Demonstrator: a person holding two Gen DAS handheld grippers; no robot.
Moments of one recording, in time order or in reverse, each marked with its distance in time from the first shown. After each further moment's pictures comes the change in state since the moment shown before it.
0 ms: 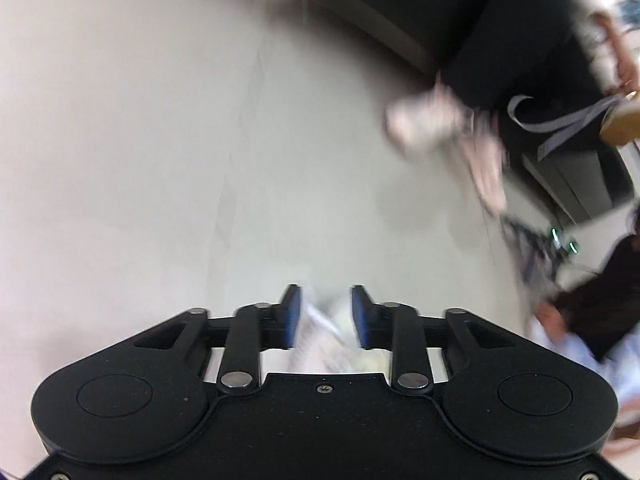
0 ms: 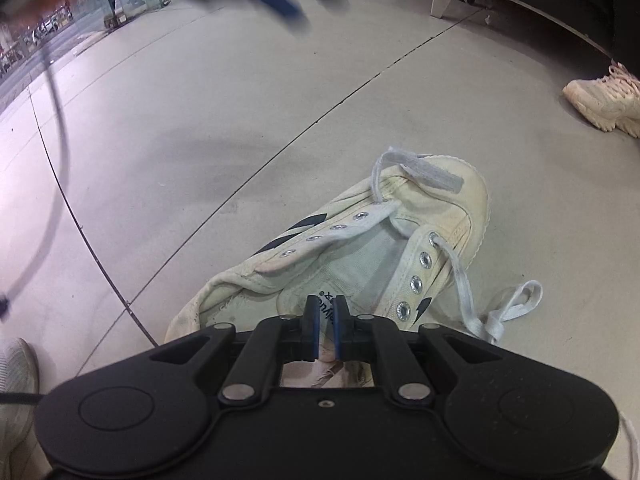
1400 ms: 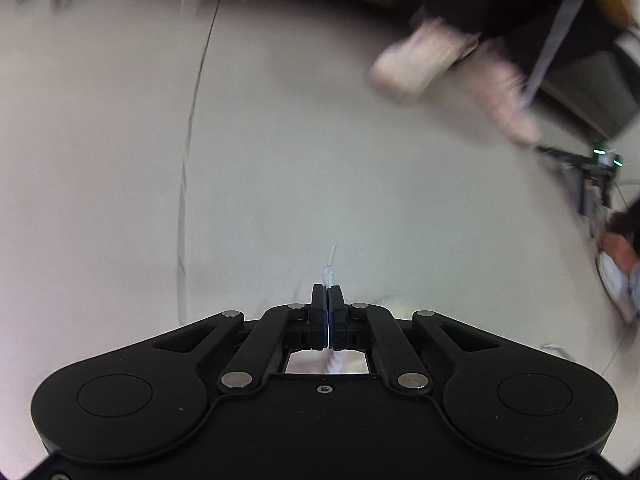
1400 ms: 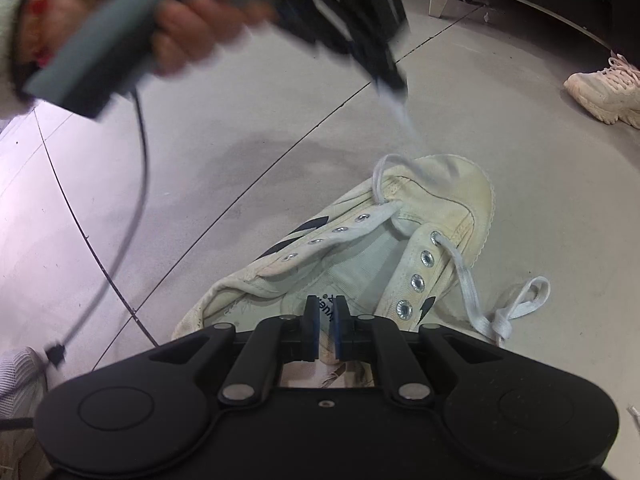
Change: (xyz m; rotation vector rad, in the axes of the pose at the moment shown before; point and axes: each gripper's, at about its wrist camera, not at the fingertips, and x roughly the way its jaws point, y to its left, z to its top) left arm -0.028 -0.026 -0.049 0.521 -0.303 0.167; right arm 0.001 0.004 -0.001 -0.006 -0.013 0.008
